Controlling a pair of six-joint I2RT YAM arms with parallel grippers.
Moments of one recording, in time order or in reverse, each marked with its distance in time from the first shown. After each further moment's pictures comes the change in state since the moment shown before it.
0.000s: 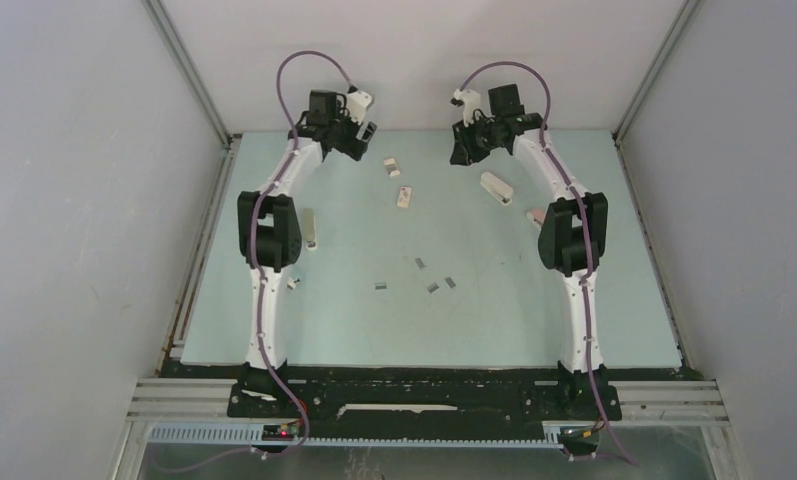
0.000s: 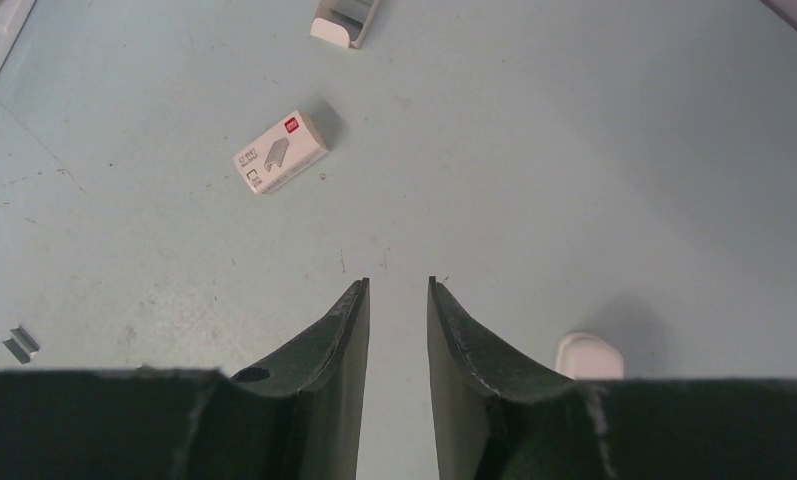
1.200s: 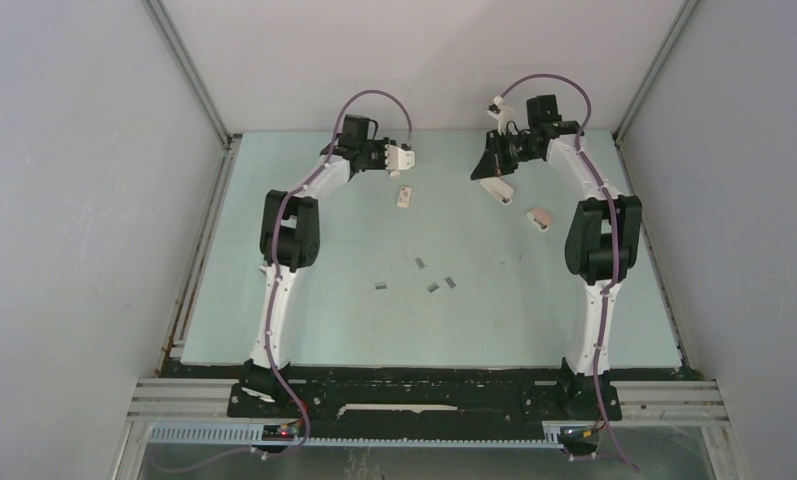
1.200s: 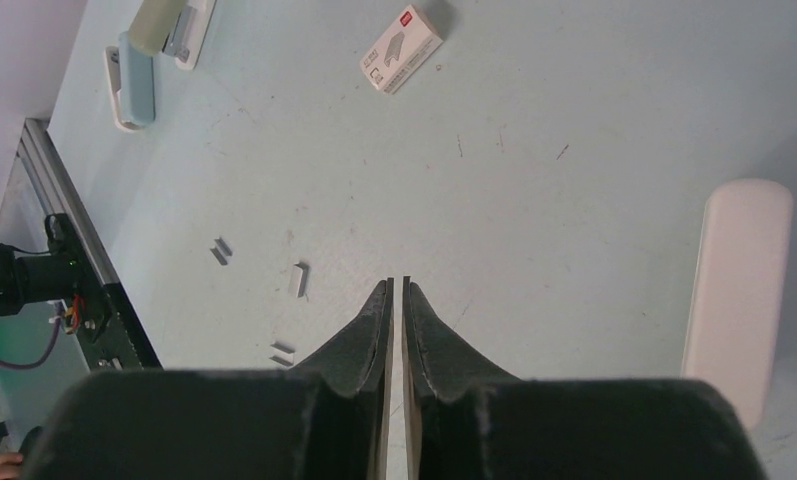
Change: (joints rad) left arm -0.111 0.106 -0.074 0.127 0.094 0.959; right arm -0.135 -0.182 -0.287 -0.054 -0.297 0.129
